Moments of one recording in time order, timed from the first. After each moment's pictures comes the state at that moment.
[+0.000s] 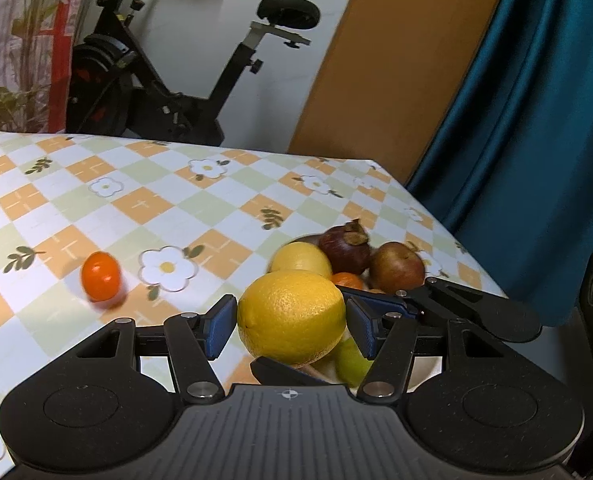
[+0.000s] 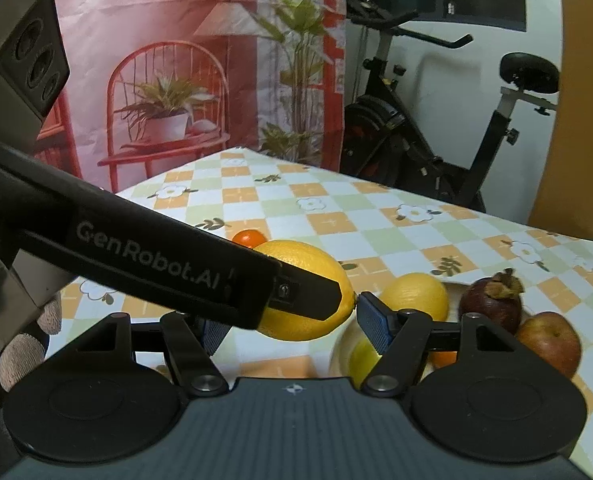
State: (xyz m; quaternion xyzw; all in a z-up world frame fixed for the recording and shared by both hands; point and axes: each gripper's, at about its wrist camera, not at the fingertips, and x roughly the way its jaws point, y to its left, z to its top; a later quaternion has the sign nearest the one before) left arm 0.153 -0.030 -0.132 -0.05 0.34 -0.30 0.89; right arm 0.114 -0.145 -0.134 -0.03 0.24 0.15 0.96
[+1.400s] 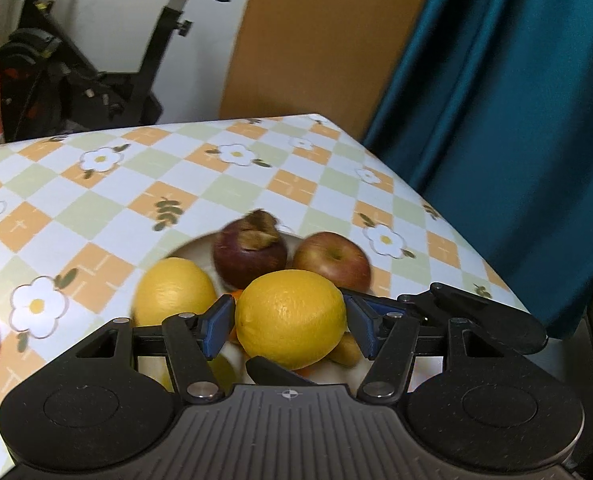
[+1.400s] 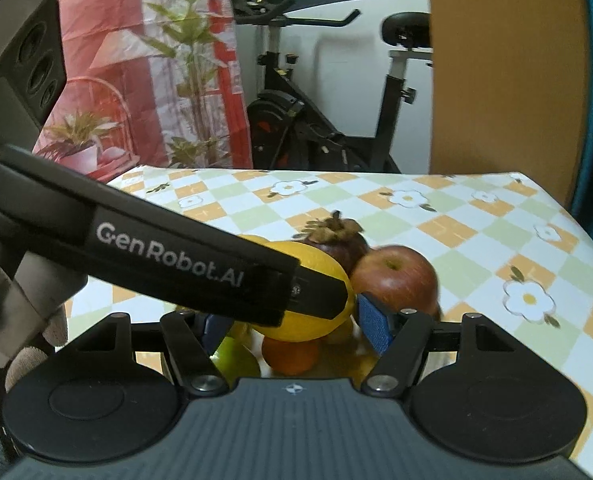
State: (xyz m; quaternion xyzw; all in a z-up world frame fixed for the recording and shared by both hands) left arm 0.190 -0.133 -0.151 0.01 0.38 -0.35 0.86; right arm 0.103 -0.243 -0.142 0.05 0.26 0.05 0.96
